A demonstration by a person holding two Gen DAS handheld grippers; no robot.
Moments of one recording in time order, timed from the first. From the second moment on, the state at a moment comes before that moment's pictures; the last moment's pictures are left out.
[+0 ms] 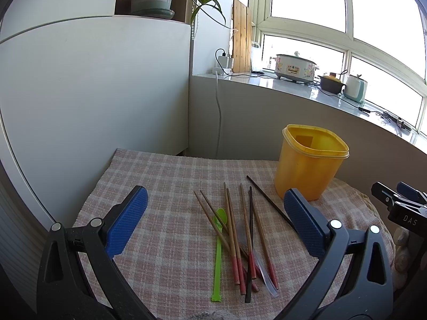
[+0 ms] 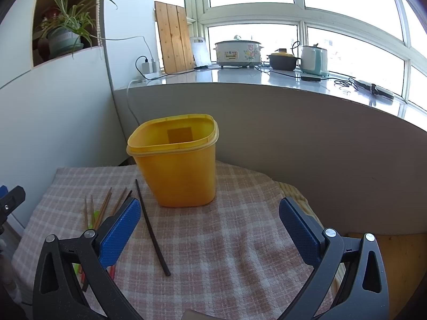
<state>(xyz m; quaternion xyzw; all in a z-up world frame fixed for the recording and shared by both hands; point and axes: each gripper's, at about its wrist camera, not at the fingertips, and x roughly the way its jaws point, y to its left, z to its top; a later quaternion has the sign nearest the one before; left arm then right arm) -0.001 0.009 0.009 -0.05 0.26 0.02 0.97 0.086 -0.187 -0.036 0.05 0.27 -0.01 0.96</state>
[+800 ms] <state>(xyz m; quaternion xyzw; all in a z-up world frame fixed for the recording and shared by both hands) -0.001 0.009 0.009 -0.05 0.26 0.02 0.97 0.082 -0.184 -0.030 0.05 0.26 -0.01 0.96</state>
